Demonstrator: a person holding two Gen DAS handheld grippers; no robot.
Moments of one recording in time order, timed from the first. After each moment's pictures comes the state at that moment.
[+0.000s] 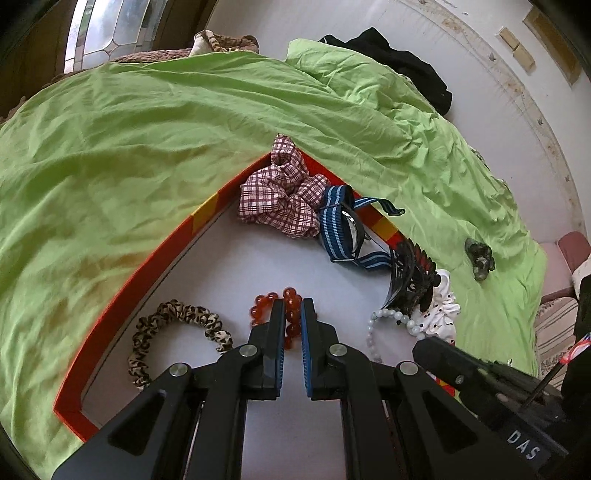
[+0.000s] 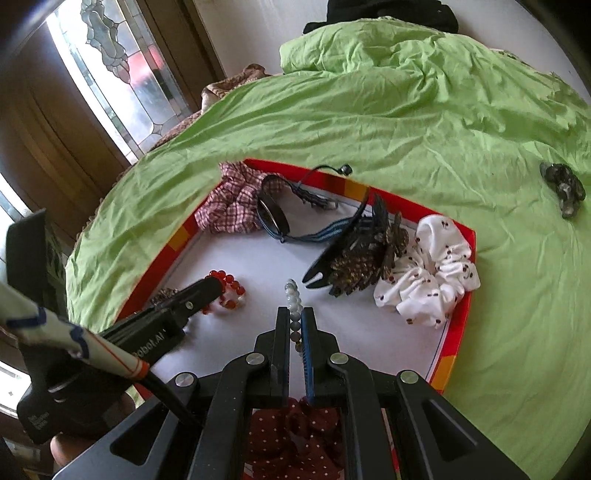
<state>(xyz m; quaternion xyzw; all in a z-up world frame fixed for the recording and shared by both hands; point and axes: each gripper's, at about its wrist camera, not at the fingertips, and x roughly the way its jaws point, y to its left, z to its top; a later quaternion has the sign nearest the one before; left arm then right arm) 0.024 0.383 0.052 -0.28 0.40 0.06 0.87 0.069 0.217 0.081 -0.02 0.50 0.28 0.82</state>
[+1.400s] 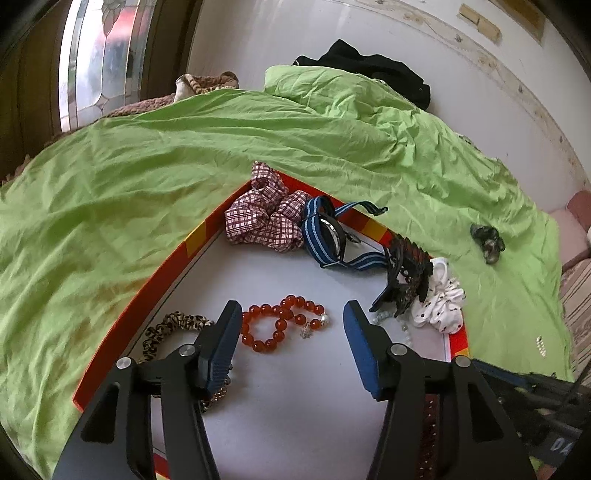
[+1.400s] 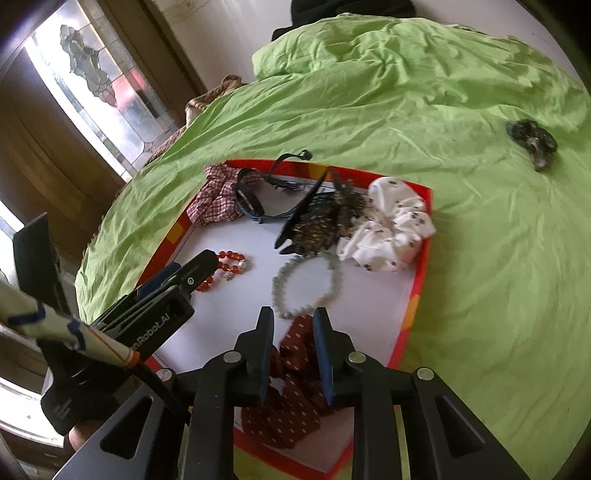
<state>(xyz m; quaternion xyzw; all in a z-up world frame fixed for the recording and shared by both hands) 0.016 0.352 0.068 -0.18 0.37 0.08 0.91 0.045 0.169 0.089 0.04 0.50 0.26 0.83</state>
